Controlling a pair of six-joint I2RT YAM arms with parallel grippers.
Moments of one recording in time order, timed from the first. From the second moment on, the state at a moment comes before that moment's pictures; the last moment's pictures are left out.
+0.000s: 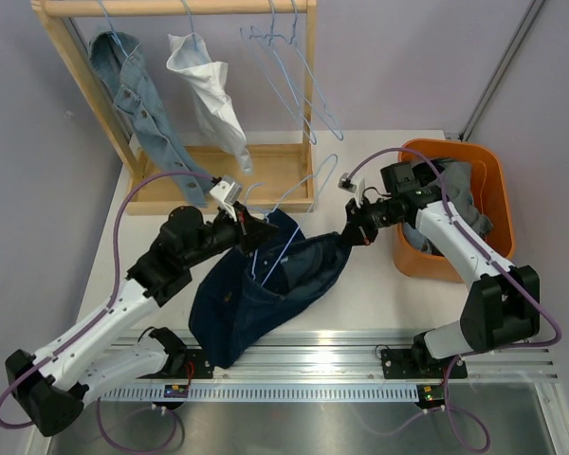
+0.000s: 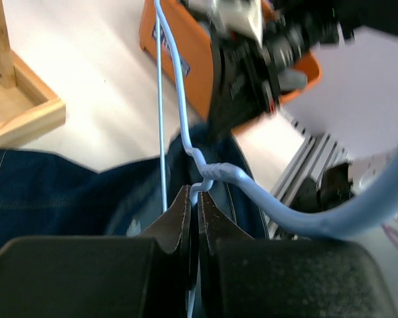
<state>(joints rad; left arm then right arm) -0.69 0.86 0.82 -0.12 0.29 -0.40 0.27 1.45 1.16 -0.76 -0.84 -0.35</state>
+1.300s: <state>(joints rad) -0.69 1.15 1.05 -0.43 0.74 -0.12 0.36 1.37 1.52 -1.33 -0.99 -1.36</state>
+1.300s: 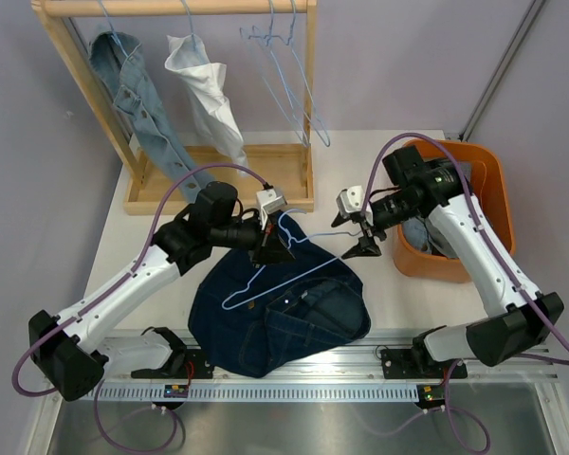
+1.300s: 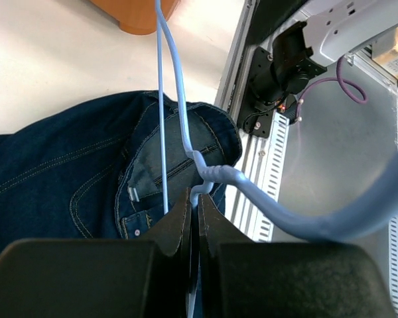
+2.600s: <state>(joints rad) -0.53 0.97 0.92 -0.36 0.75 -0.06 0.22 1.47 1.54 -1.33 -1.19 -1.34</state>
